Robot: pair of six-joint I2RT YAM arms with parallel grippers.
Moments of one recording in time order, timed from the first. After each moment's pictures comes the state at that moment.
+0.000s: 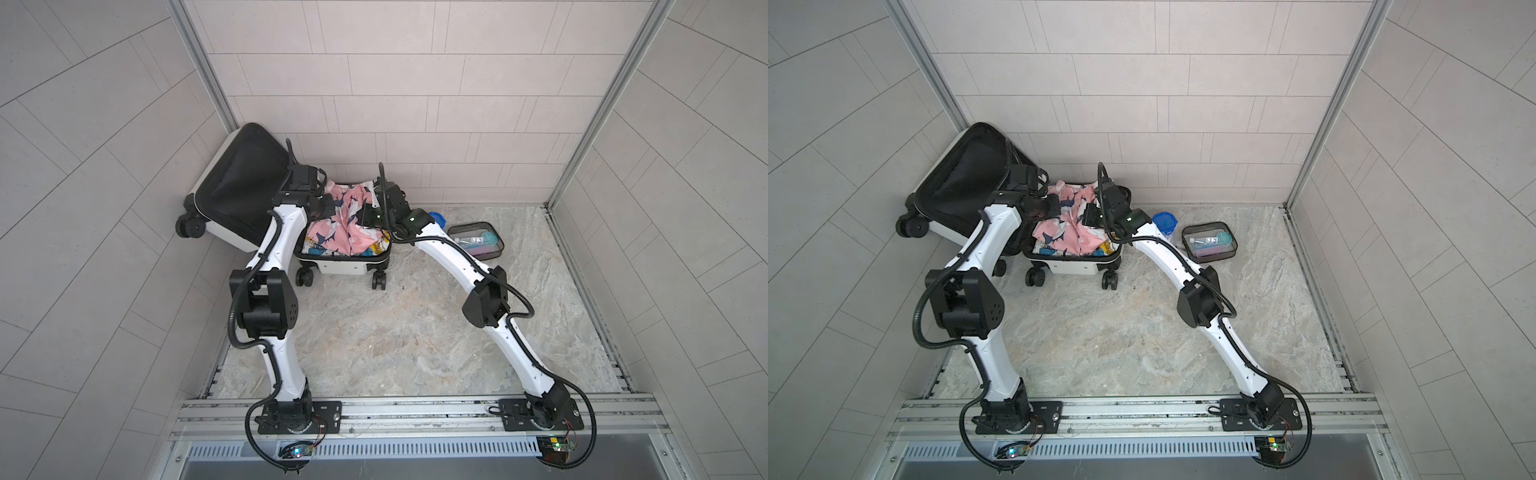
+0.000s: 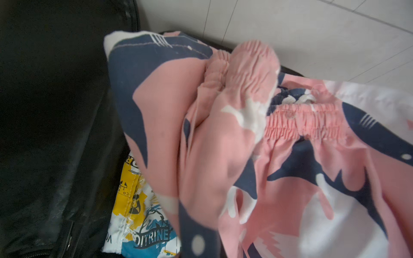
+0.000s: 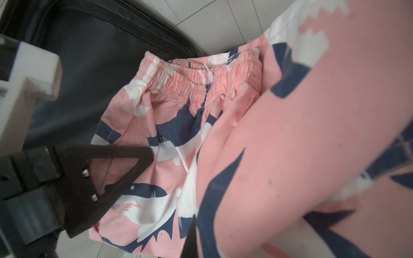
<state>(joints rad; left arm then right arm) 0.00 1.96 1.89 -0.77 0.06 -0.24 0.66 2.56 2.67 -0.55 -0.13 0.70</state>
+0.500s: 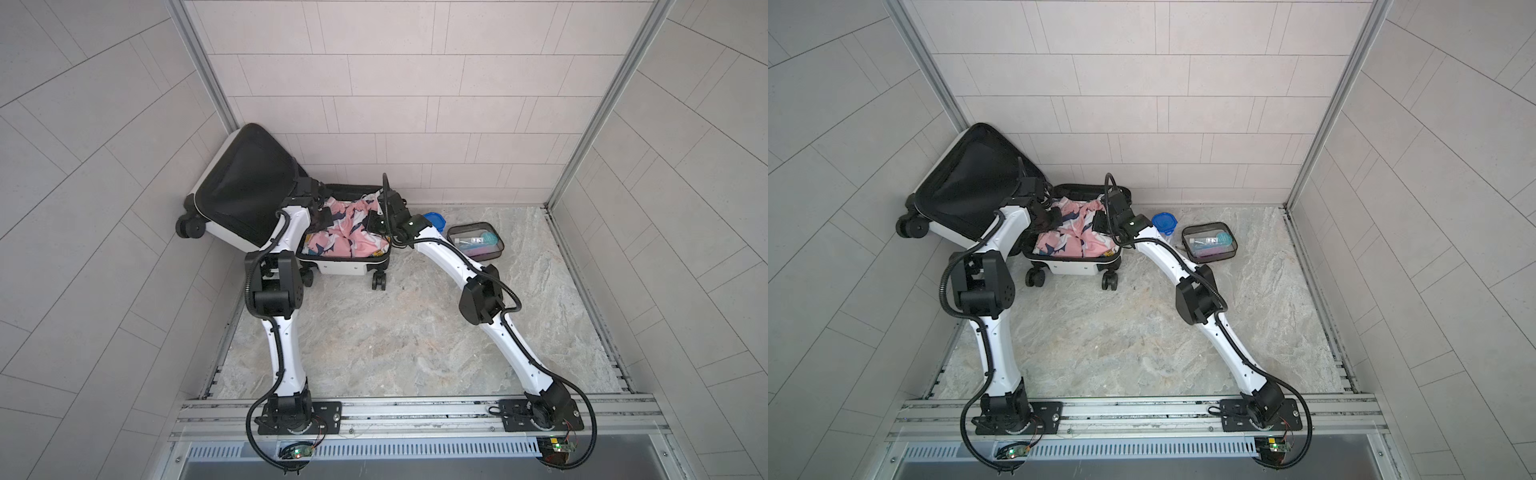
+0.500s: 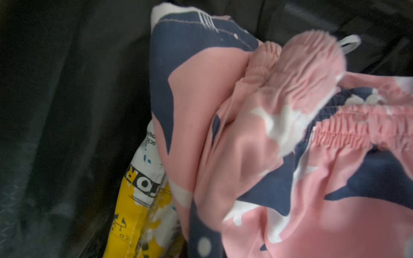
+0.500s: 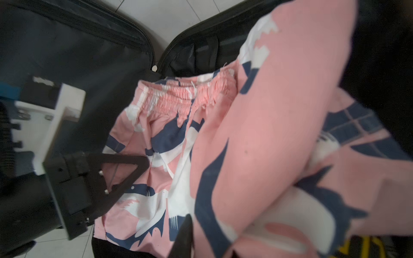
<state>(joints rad) 0.05 2.19 1.96 -0.79 0.02 -0.23 0.63 2.65 2.67 -0.54 -0.13 0.73</state>
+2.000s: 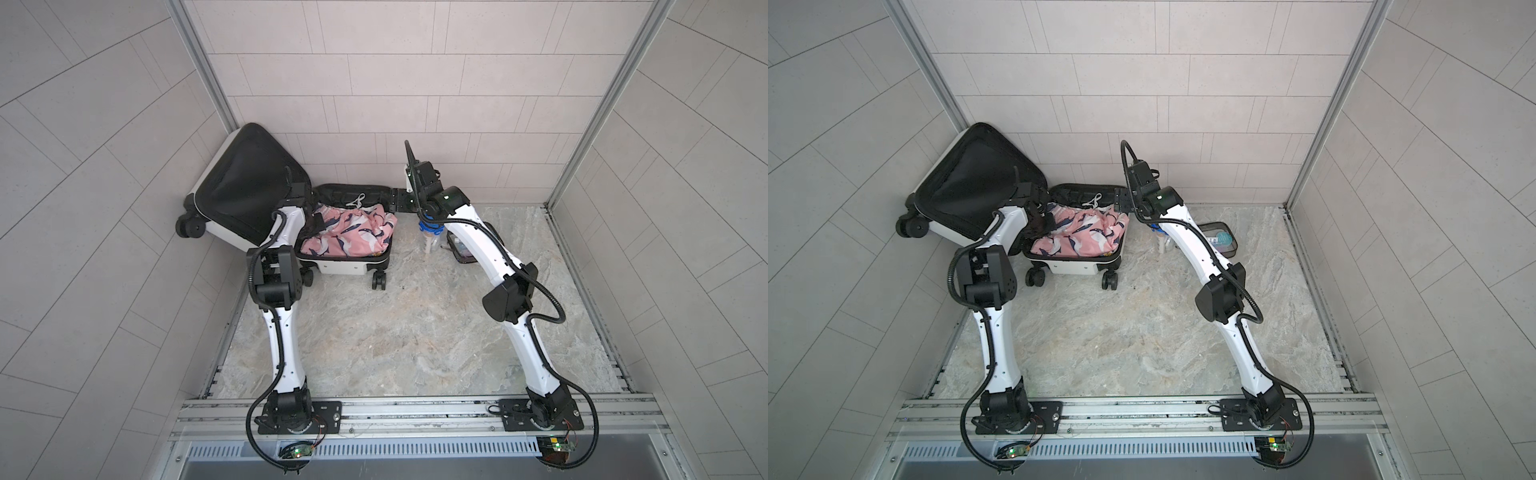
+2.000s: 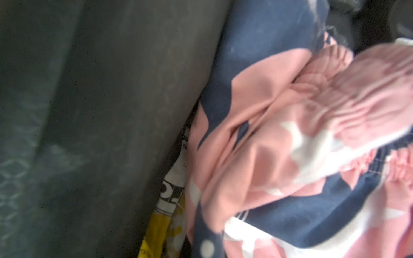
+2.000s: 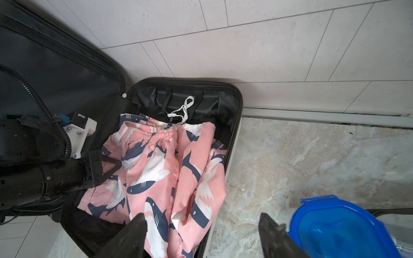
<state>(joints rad) 0.10 2.31 2.08 -0.87 0.00 -0.27 0.54 2.37 2.65 -0.89 0.04 0.45</state>
